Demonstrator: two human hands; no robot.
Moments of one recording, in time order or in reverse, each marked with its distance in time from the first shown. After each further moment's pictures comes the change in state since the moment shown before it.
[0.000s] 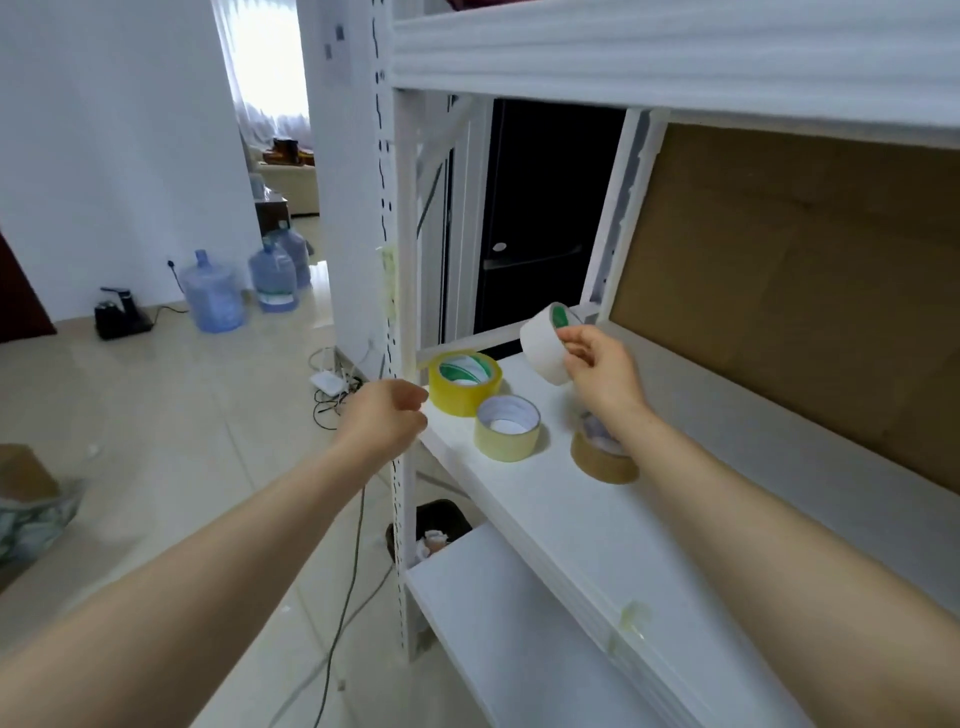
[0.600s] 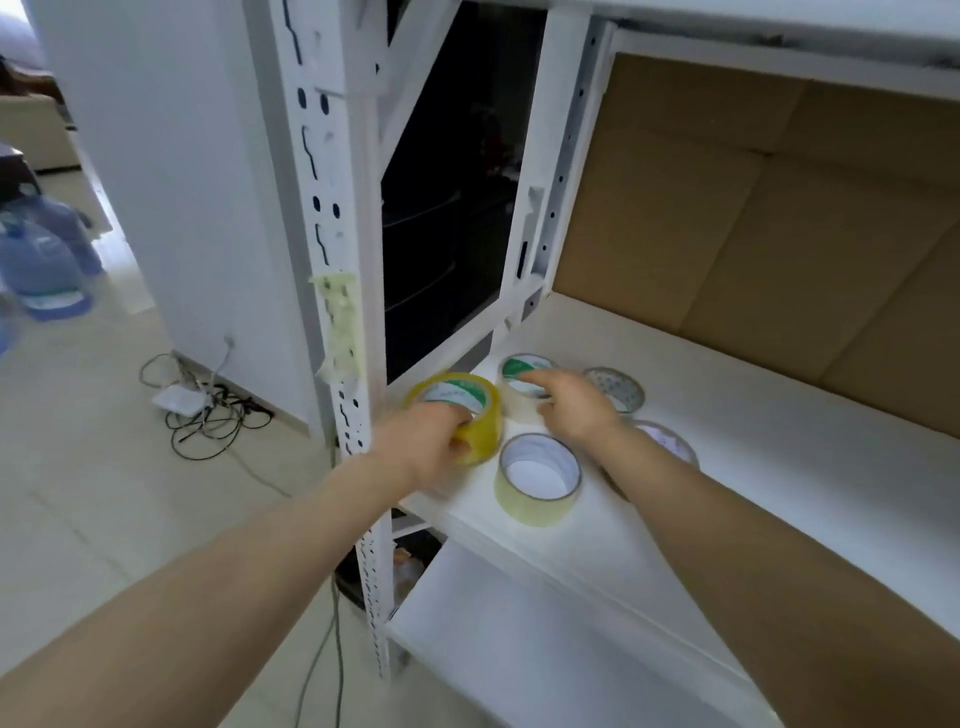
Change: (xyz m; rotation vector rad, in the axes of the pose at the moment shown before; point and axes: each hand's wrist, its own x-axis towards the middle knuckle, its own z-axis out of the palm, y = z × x) left_hand 0.163 -0.010 0.033 0.573 -0.561 0.608; right_hand 0.077 0.041 0.078 -0.693 -0.179 0.222
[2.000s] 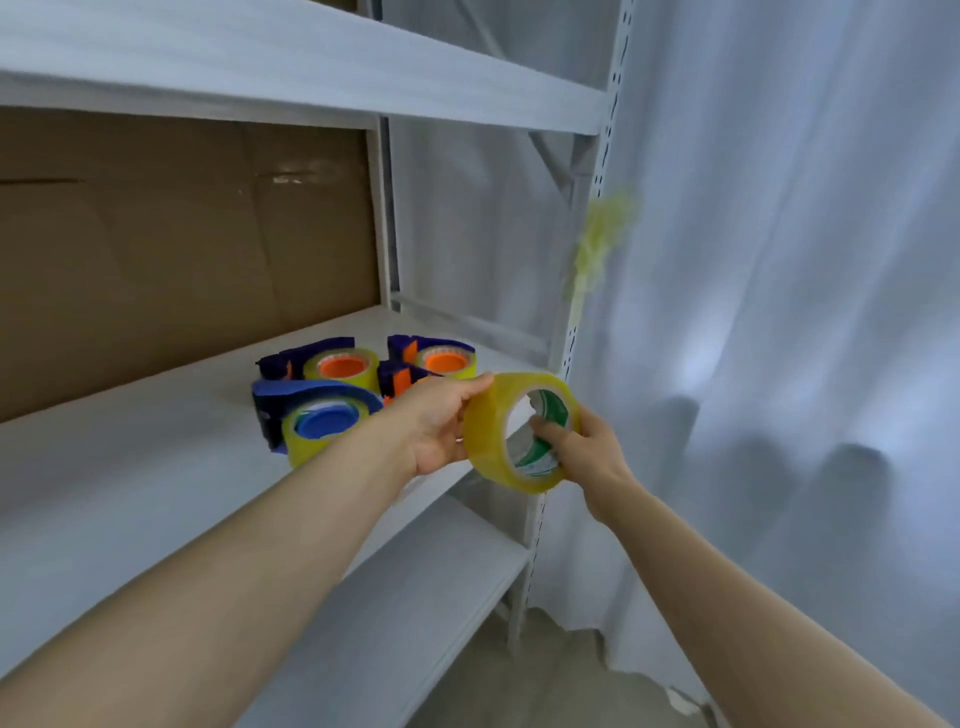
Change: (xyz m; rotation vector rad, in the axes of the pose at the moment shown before) left_hand -0.271 0.839 0.237 -0.944 -1.318 0.464; right_hand -0.815 0.409 -0.181 0.802 1.388 1.197
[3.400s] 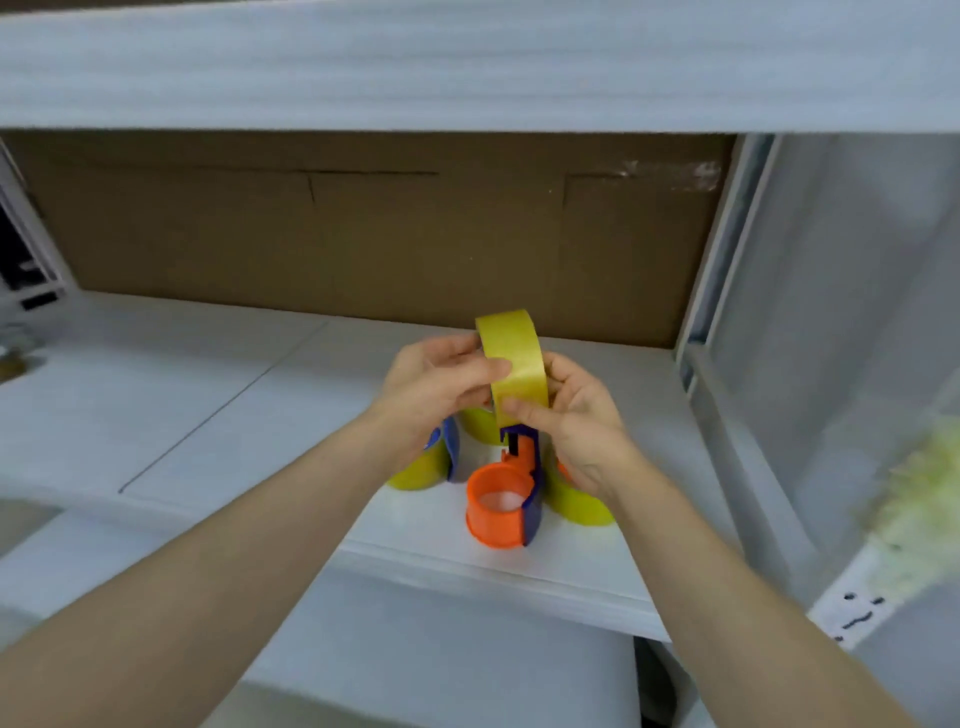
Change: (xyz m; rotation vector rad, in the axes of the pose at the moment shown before) left_hand 0.111 0.077 0.028 -0.084 1.142 0.570; right_hand 0.247 -0.063 0.094 0.430 -1.460 -0.234
